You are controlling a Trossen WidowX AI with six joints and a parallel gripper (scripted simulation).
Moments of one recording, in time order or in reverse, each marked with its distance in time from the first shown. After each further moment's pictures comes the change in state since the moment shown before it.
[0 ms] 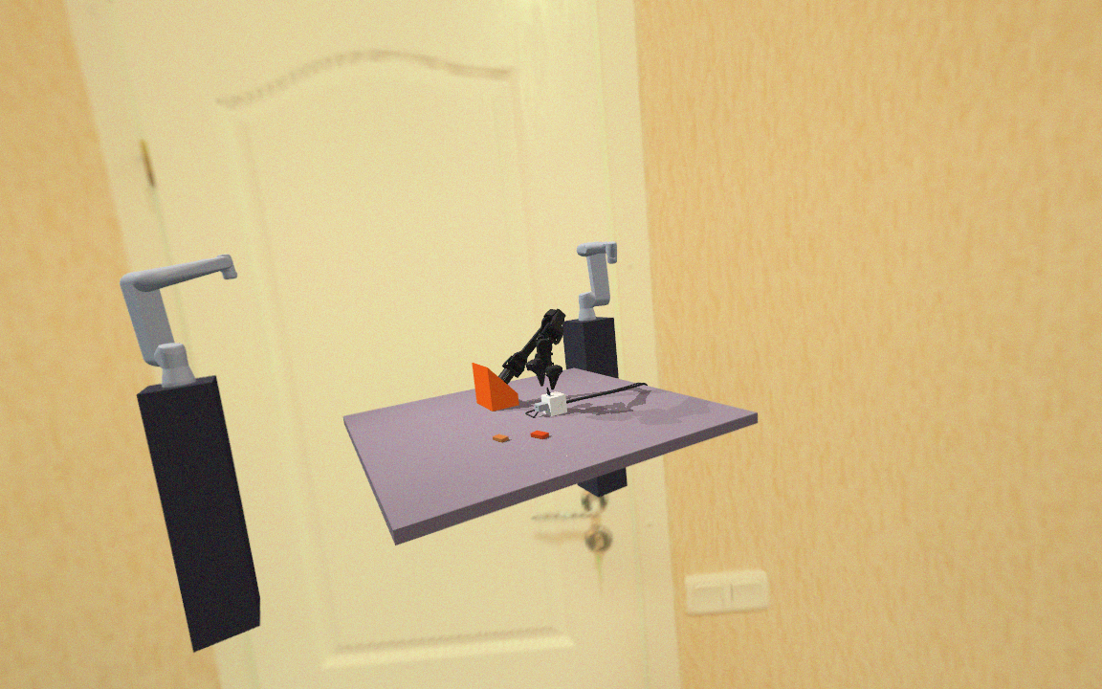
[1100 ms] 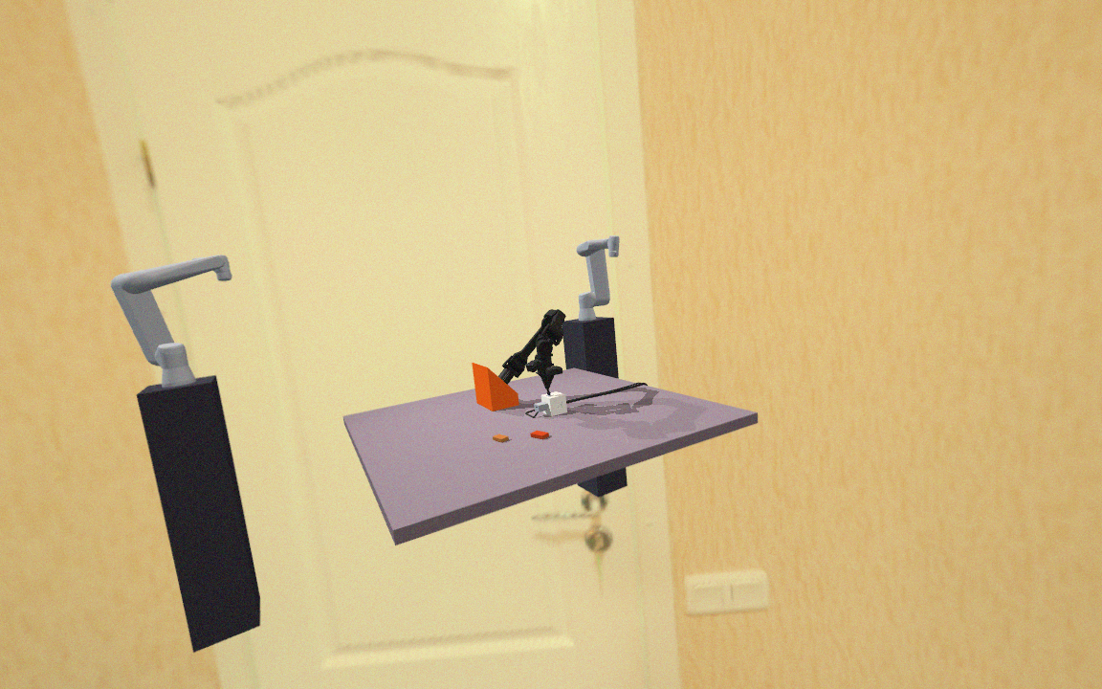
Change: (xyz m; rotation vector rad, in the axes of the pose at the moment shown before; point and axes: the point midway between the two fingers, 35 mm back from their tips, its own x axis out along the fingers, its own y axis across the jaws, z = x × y) arm 0.004 0.000 0.000 0.001 0.001 -0.001
